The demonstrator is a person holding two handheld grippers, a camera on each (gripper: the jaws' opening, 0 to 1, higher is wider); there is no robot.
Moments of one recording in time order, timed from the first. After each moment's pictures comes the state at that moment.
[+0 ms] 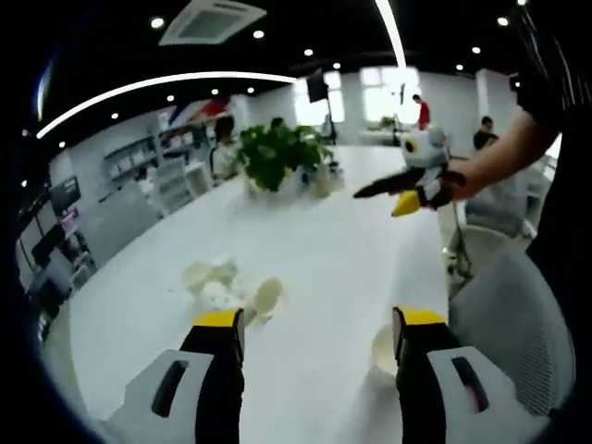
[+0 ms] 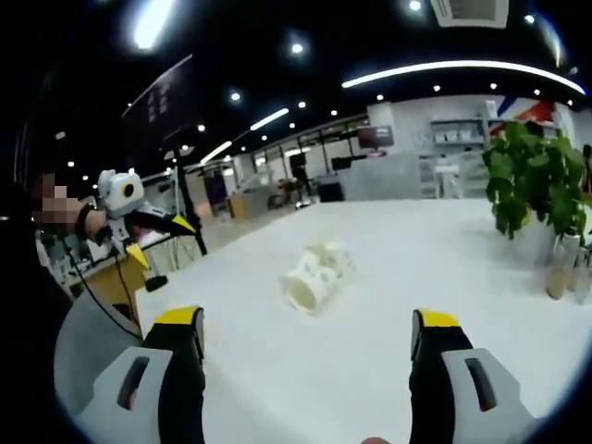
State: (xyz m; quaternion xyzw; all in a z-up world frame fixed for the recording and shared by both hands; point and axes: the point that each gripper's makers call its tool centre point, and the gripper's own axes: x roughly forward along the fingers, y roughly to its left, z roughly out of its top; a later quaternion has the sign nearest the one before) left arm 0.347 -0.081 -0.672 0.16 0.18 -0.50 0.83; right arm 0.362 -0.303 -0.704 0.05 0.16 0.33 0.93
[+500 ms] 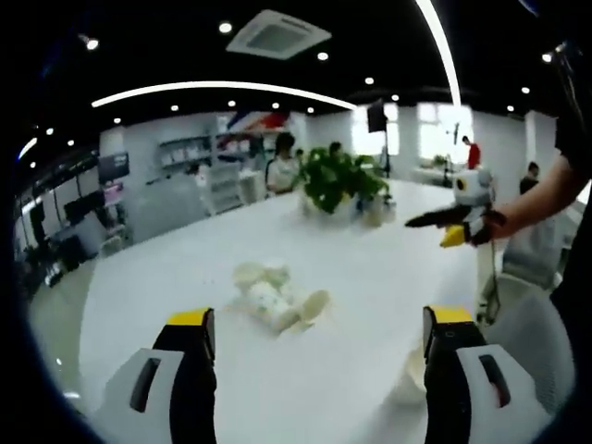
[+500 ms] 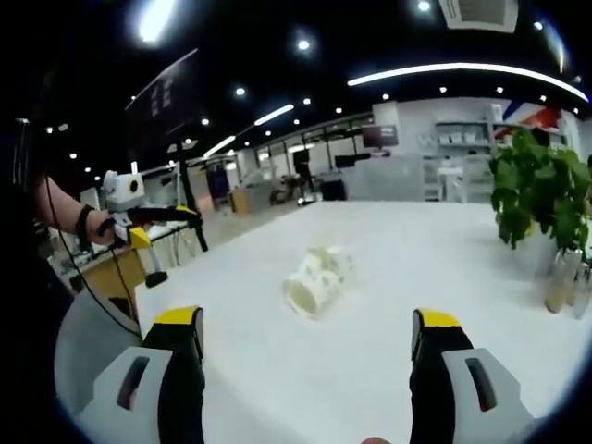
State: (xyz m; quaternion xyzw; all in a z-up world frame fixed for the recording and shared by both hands) left arm 0.379 -0.034 -0.650 0.07 0.15 -0.40 0.90; right arm 0.371 -0.295 -0.695 0.03 0.16 0.34 0.93
